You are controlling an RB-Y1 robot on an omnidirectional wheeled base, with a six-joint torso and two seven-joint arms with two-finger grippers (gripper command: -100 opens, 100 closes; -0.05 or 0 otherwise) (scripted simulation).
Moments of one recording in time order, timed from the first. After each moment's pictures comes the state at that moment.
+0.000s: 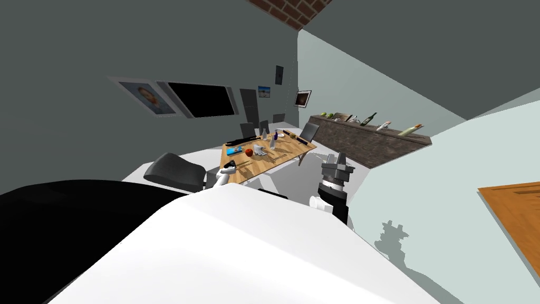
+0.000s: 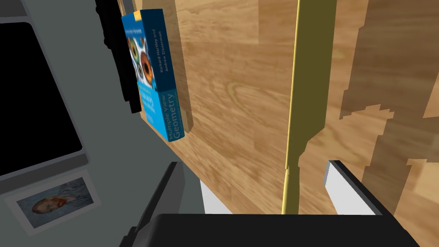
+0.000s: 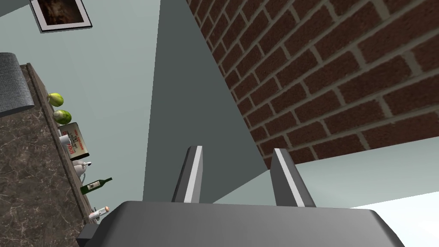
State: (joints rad) left arm -0.16 0.26 0.62 -0.88 -0.04 0.24 0.18; right arm 0.50 -0.02 0.02 -2.21 -0.01 -0.48 -0.11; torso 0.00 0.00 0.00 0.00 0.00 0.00
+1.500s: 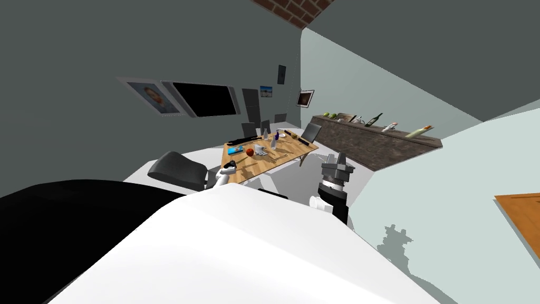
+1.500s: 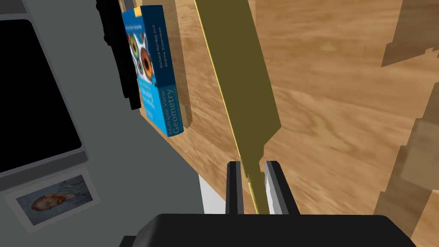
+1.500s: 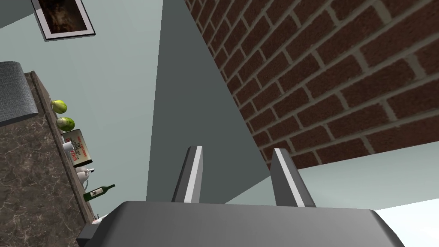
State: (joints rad) left arm -0.12 0.25 0.59 -0.96 -0.01 0.28 0.17; right arm 0.50 -0.02 0.02 -2.21 -0.01 -0.48 -0.11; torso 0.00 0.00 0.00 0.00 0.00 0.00
